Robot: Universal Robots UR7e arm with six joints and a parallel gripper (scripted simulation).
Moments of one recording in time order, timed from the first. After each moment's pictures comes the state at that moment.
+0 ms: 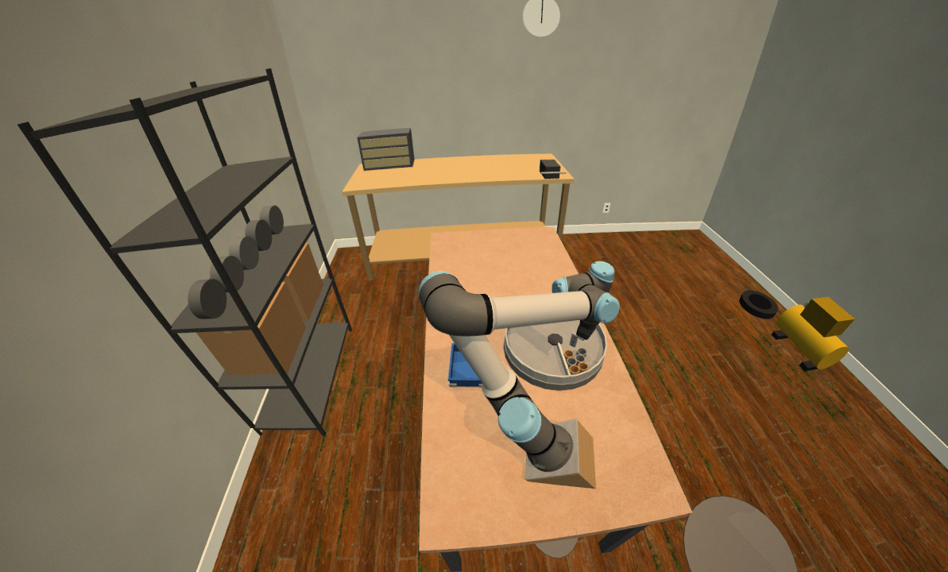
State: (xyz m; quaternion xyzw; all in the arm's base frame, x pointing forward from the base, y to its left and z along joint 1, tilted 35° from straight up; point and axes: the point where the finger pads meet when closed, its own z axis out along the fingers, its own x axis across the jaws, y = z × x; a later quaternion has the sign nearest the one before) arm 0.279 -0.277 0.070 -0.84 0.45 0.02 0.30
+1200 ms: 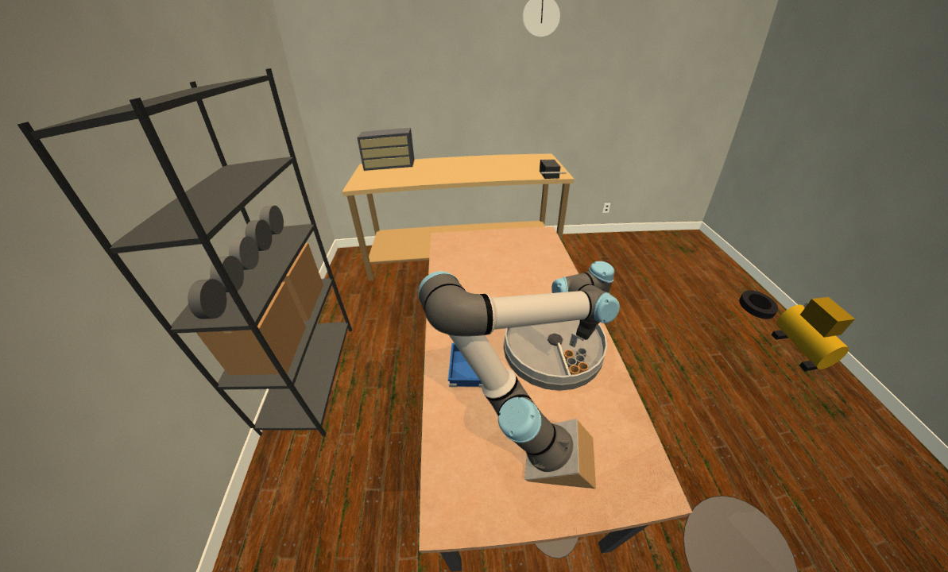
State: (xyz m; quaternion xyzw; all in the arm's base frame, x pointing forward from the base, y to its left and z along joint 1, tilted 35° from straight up) arm 0.279 -0.277 0.071 -0.84 0.45 0.02 0.30
